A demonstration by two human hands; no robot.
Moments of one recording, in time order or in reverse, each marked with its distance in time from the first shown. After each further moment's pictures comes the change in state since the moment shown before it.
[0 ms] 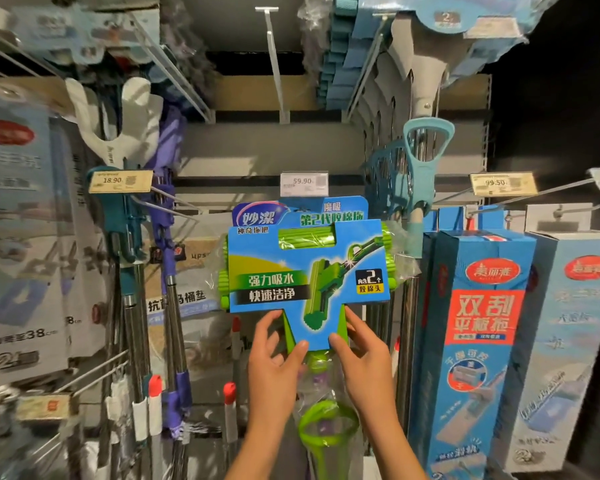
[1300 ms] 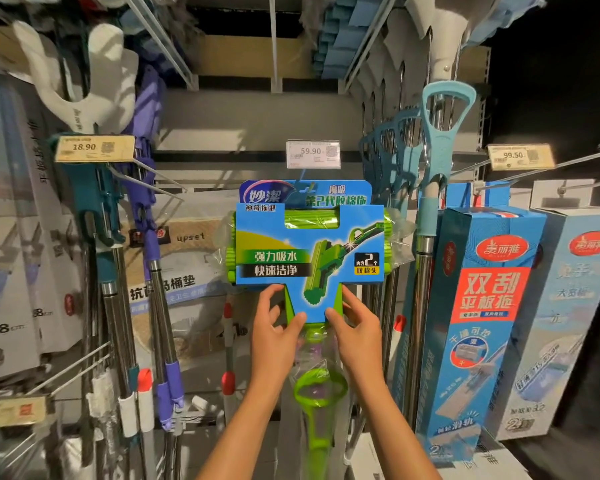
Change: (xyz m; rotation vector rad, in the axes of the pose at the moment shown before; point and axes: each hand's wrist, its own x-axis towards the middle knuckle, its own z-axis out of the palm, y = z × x) left_hand 0.055 -0.026 -0.019 0.051 -0.127 -0.040; right_hand 0.028 0.029 0.036 -0.061 0.108 0.043
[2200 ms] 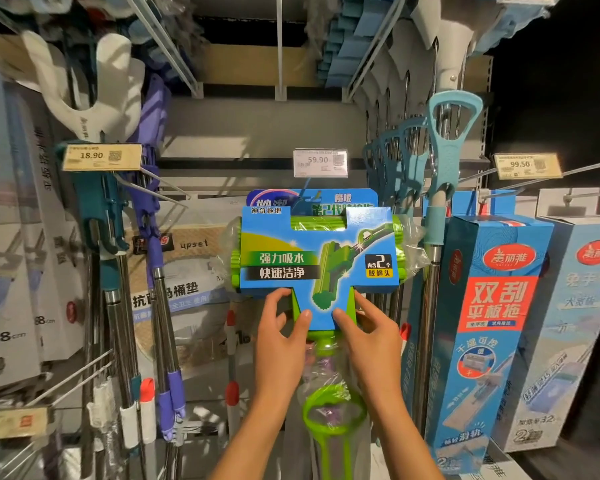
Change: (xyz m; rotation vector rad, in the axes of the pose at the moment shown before) left_hand 0.004 0.003 -0.002 0.152 0.022 0.103; right_hand -0.006 -0.015 -0.001 0.019 0.054 -0.042
